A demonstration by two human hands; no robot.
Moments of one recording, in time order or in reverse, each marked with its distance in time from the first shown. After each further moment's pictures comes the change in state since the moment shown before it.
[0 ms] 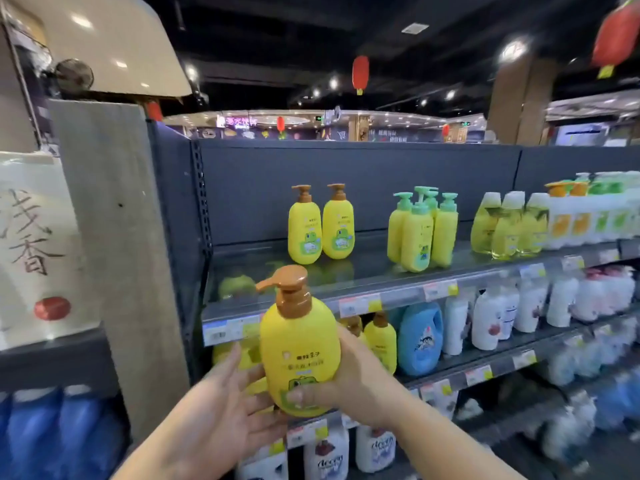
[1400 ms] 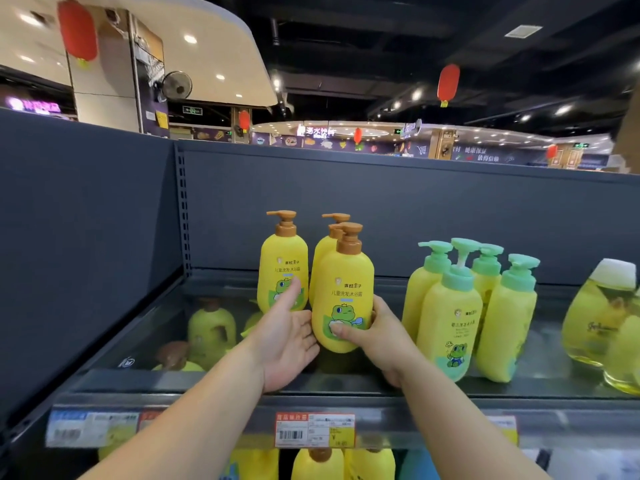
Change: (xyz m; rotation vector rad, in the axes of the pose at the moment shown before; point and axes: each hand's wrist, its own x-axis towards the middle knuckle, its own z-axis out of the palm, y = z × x) left_hand 0.262 0.123 0.148 -0.020 0.034 0.248; right_hand 0.247 0.126 -0.208 0.109 0.130 0.135
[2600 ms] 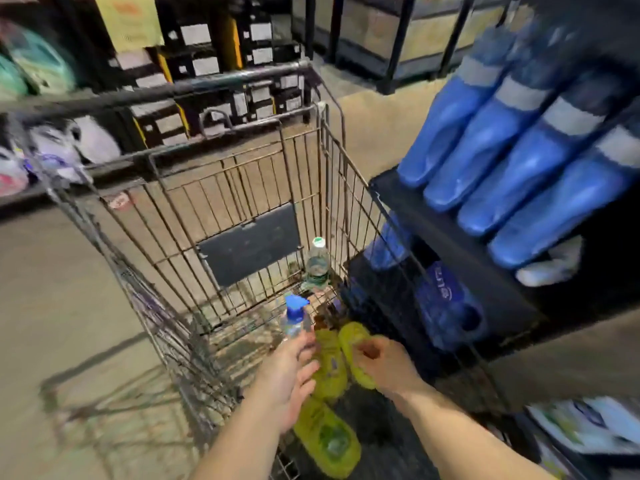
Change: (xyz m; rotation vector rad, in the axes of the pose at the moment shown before) left_hand -0.469 -0.294 -0.478 -0.691 1.207 -0.002; right_hand -0.347 0.180 0.628 -0.451 -1.036 0.218
